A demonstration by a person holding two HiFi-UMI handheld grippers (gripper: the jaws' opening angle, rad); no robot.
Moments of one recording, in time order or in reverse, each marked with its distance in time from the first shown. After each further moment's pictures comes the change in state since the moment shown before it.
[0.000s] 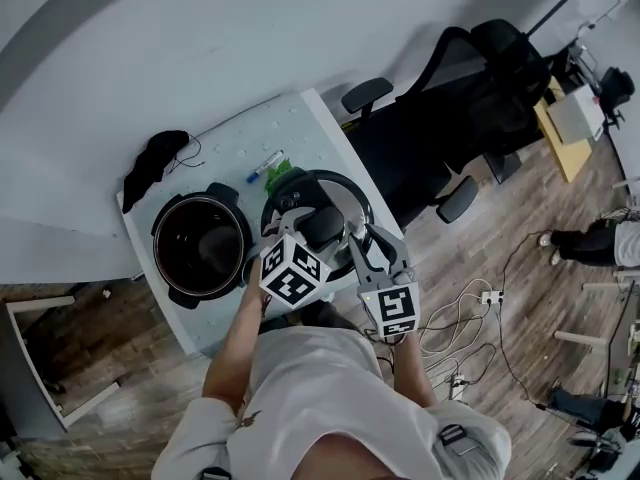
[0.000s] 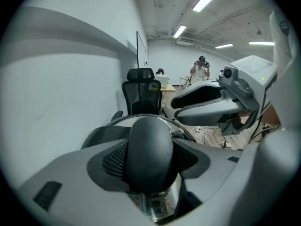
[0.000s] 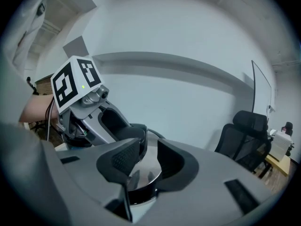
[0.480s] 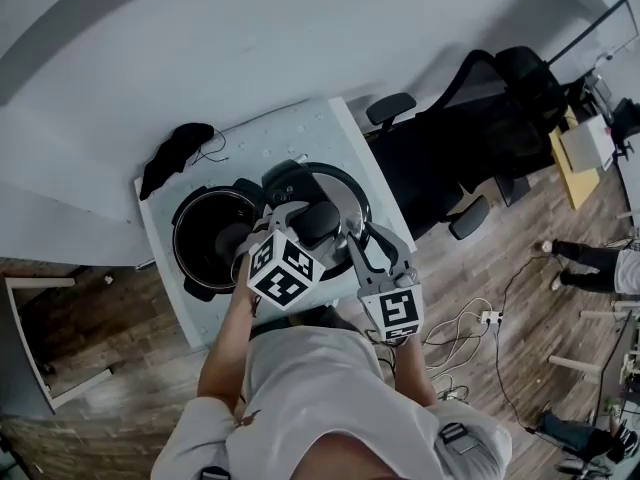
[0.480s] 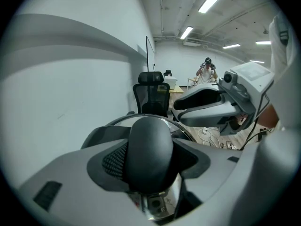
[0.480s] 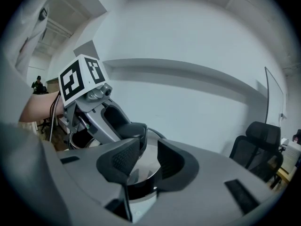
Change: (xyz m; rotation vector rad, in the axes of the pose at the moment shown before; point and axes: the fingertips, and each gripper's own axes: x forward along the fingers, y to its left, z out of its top) left arm -0.067 0.044 -0.008 -0.042 -0.007 0.091; right arm 0.020 0.044 0.054 -0.069 -0.084 0.097
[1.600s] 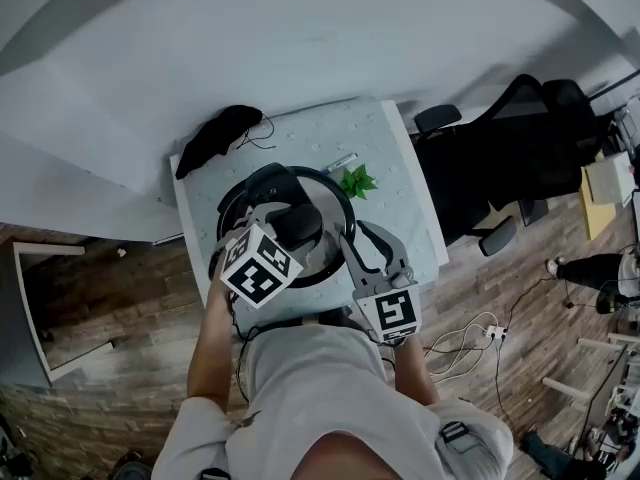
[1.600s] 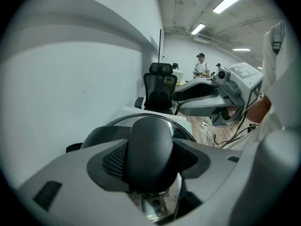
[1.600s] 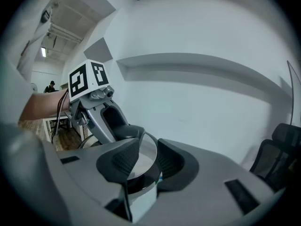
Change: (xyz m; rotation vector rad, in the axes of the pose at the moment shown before) left arm -0.089 0.080 -0.101 -0.106 0.118 -0.005; right arm 0.078 0.106 0.041 -0.024 -0.020 0.174
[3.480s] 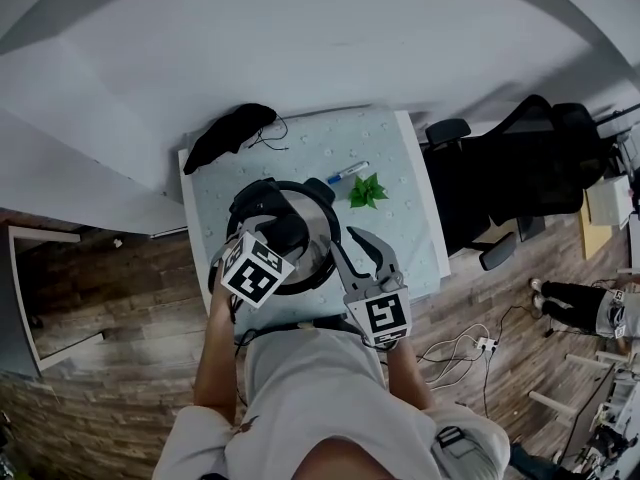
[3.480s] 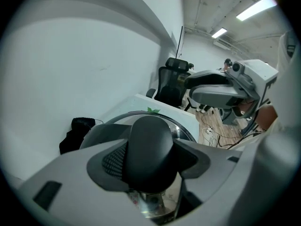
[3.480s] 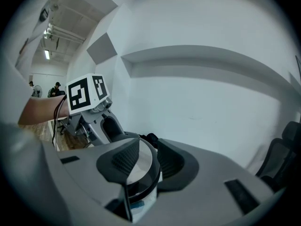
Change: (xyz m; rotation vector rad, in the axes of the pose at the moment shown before) left arm 0.005 0.028 -0.070 -0.215 0.056 0.053; right arm 0.037 0.035 -0.001 0.000 0.023 0.070
